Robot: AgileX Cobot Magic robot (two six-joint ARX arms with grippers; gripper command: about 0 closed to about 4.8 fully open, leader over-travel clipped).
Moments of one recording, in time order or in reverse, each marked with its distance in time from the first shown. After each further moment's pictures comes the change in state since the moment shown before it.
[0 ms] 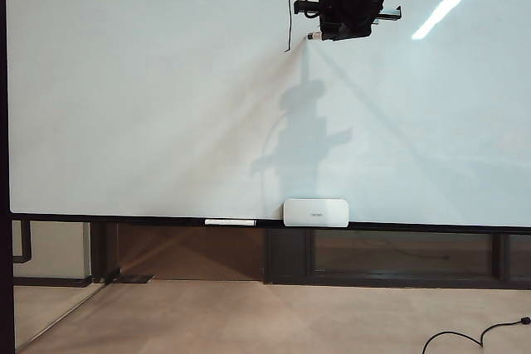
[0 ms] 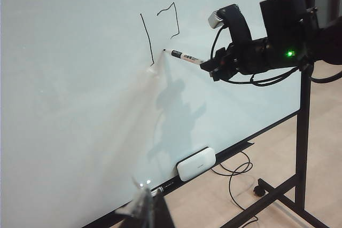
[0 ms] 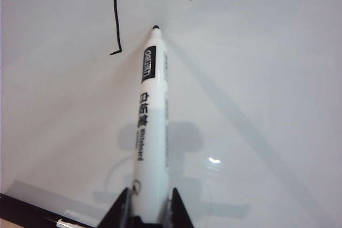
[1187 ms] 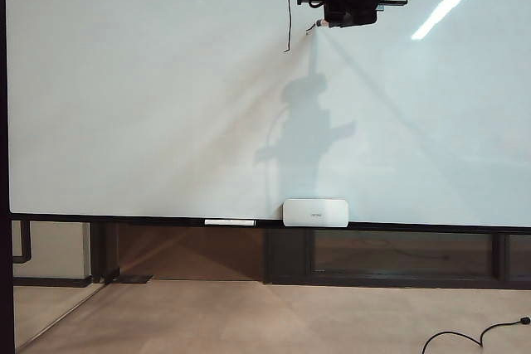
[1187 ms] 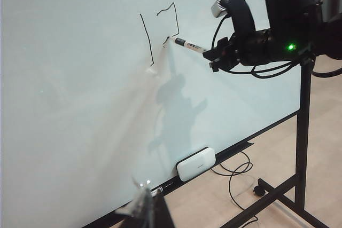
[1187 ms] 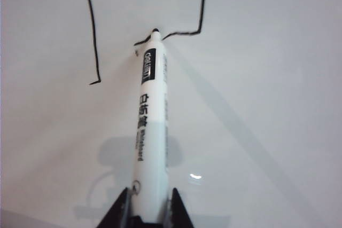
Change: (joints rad) left arm 0.000 0.000 0.000 0.000 -0.001 0.000; right arm 0.003 -0.019 0.001 0.036 0.087 -0.026
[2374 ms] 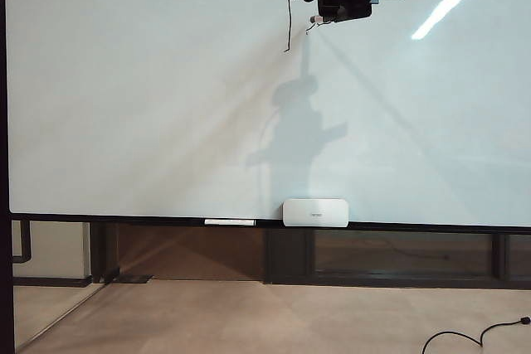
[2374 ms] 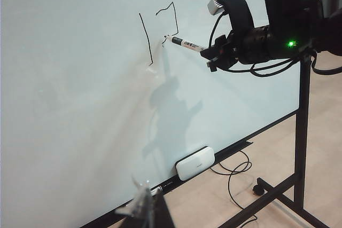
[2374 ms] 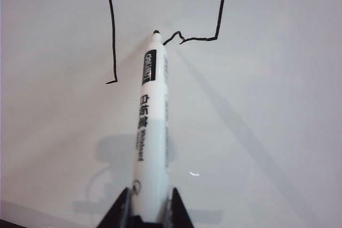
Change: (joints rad) left arm 0.000 -0.006 0.000 -0.008 0.000 0.000; right arm 0.032 -0.019 0.000 -0.029 0.018 -0.026
